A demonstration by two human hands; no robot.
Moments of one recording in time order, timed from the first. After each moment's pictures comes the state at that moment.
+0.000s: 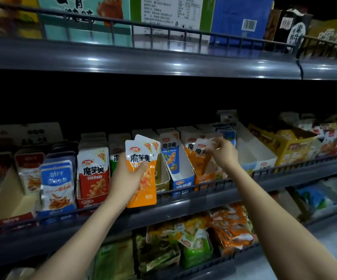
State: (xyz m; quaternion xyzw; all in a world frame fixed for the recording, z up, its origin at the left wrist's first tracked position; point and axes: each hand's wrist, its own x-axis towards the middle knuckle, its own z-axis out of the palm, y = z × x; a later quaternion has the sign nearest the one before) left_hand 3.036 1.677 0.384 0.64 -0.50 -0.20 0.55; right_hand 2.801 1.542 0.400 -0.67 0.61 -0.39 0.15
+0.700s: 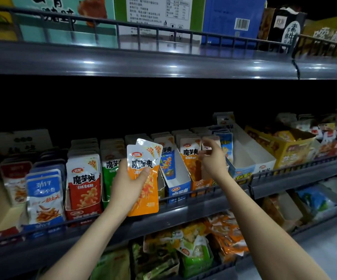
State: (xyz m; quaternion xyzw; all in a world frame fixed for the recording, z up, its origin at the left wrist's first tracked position) left_hand 3.020 1.669 0.383 0.62 -0.51 -0.21 0.56; right_hand 2.814 1.523 0.374 -0.66 0.52 -0.50 0.21
